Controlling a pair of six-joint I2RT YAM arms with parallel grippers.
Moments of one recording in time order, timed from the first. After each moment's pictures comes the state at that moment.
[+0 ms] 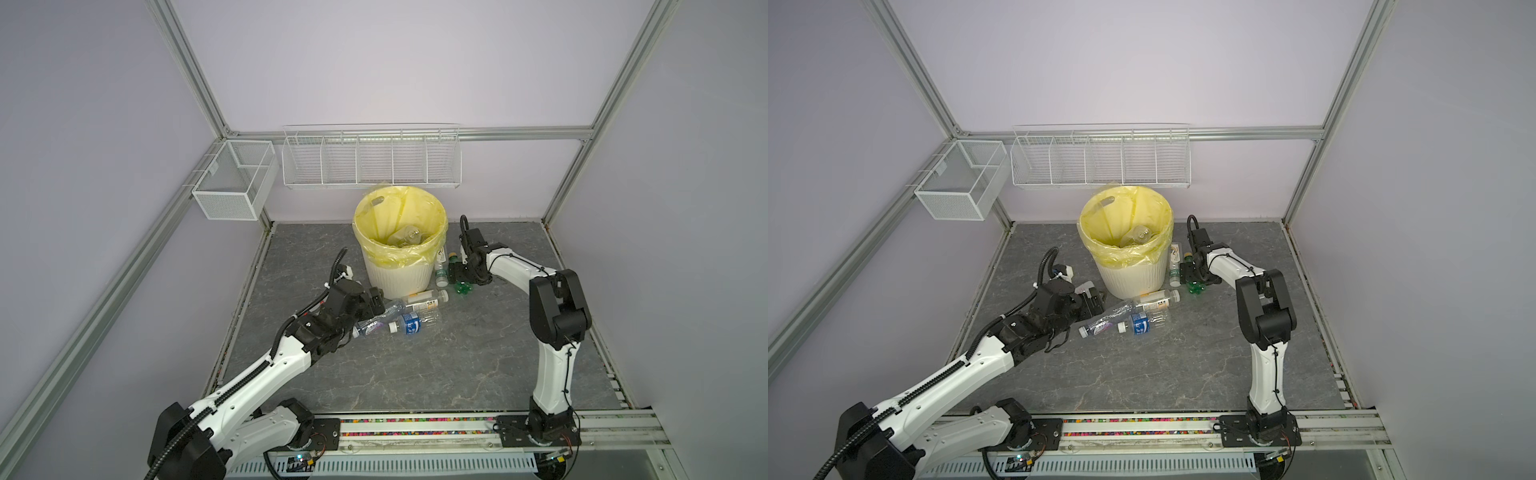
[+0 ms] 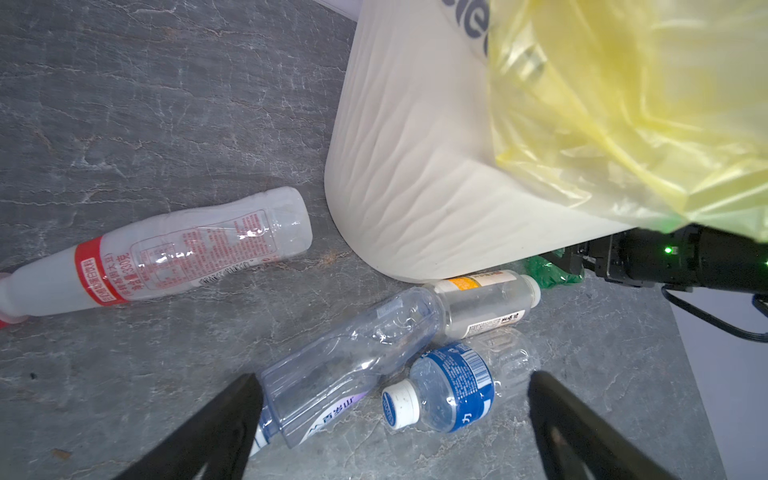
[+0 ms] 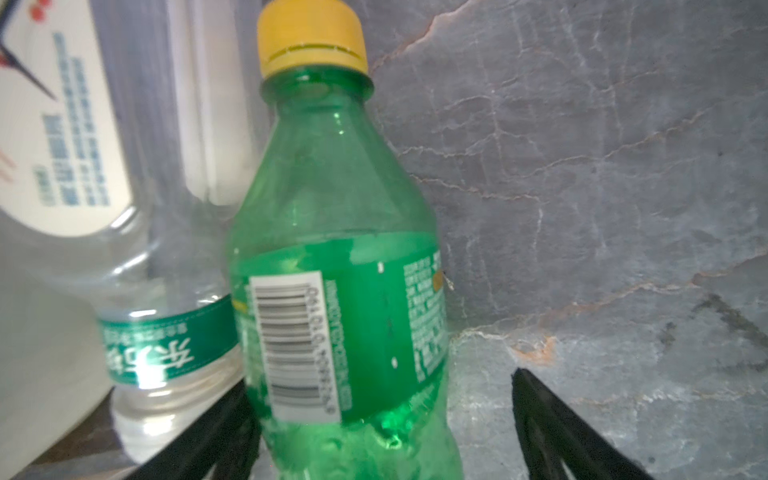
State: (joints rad) left arm -0.69 1.06 0.79 -0.37 -0.23 -0.74; right arm 0.32 2.05 1.50 -0.66 0.05 0.28
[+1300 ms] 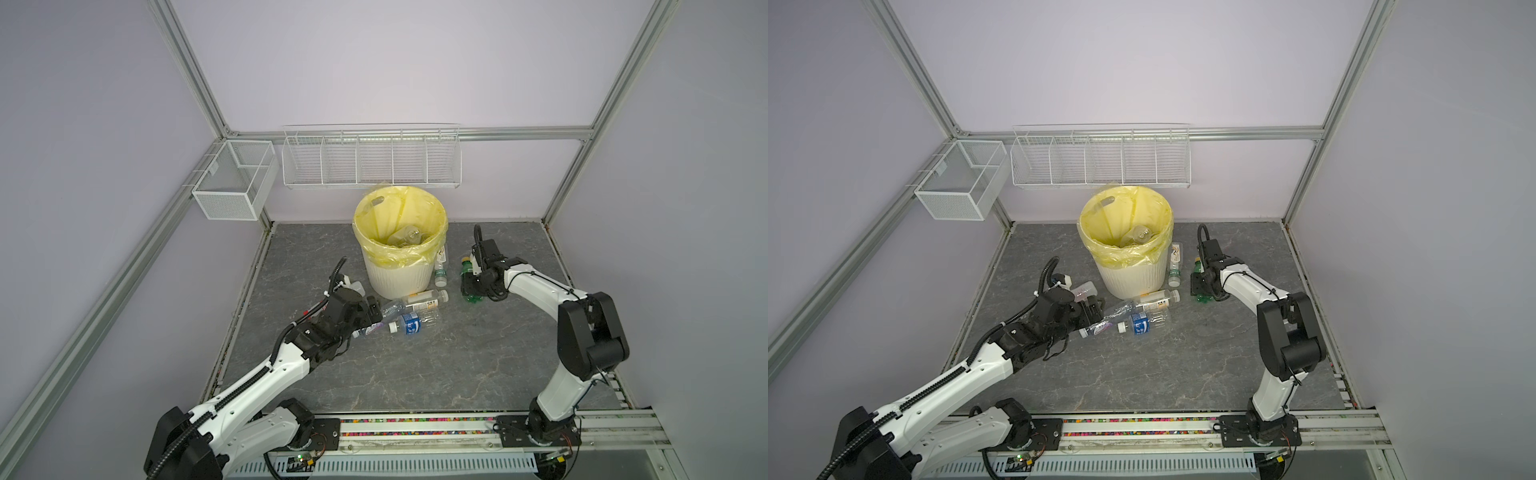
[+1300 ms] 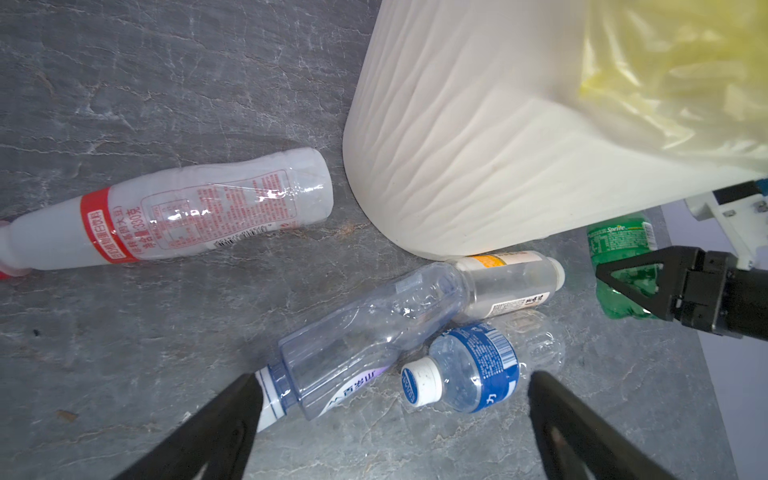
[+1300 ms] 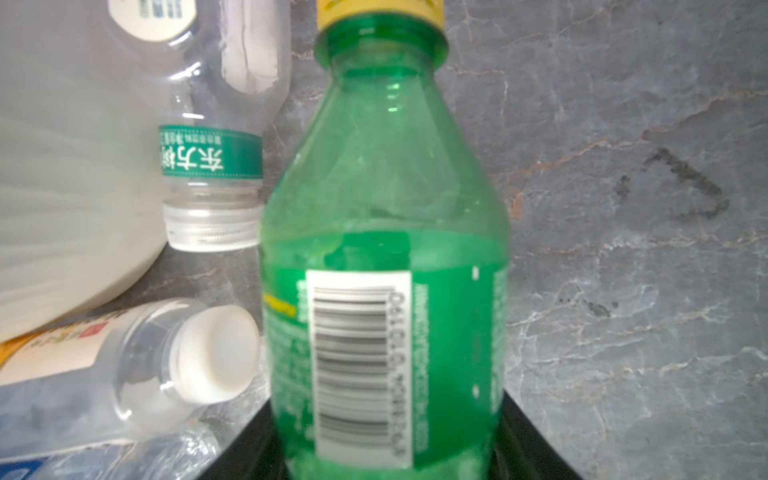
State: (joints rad) left arm -0.69 1.02 0.70 -0.36 -0.22 -0.78; right arm 0.32 1.73 1.19 -0.61 0.00 0.31
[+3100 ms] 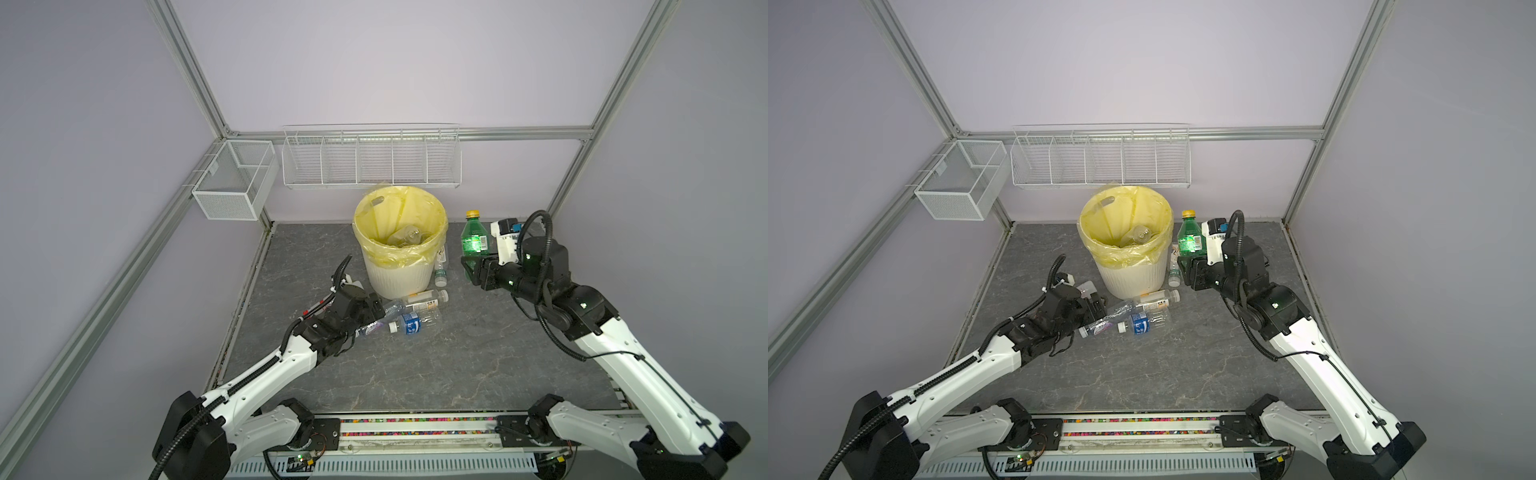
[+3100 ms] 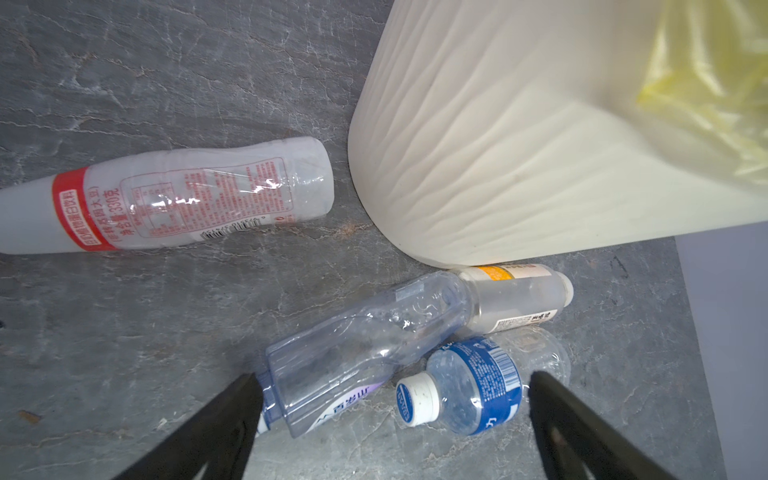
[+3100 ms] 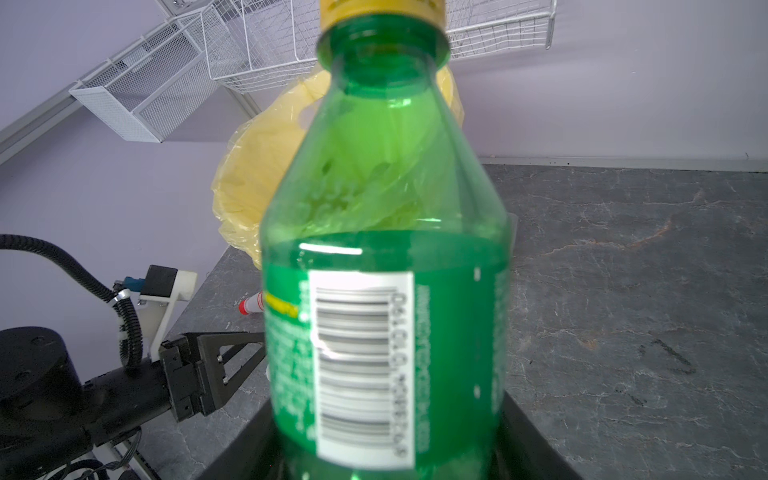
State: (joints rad) left arm -0.69 1.10 0.72 -0.33 -0.23 -0.84; right arm 0.55 1.07 1.24 -0.59 -0.03 0.34
